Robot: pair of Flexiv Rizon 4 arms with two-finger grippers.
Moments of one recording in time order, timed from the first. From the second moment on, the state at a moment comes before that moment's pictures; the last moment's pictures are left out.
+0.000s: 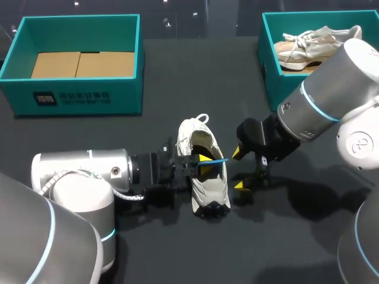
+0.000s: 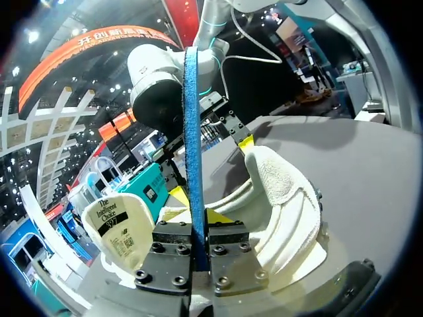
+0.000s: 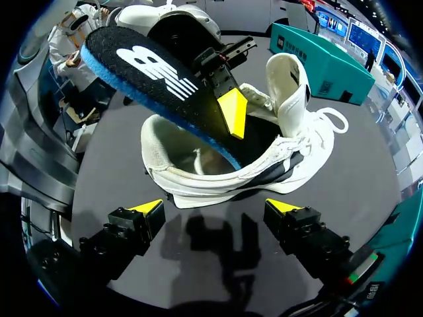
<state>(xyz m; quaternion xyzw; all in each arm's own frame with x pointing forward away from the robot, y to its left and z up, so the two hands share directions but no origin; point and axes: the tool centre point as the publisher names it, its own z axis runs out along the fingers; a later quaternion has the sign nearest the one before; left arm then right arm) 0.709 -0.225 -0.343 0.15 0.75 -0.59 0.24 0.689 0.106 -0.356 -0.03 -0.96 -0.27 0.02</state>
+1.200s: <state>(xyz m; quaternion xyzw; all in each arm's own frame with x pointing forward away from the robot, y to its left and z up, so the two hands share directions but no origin) 0.684 -0.224 -0.324 0.18 0.75 -0.59 0.24 0.689 0.106 -0.356 -0.03 -0.96 -0.27 0.02</state>
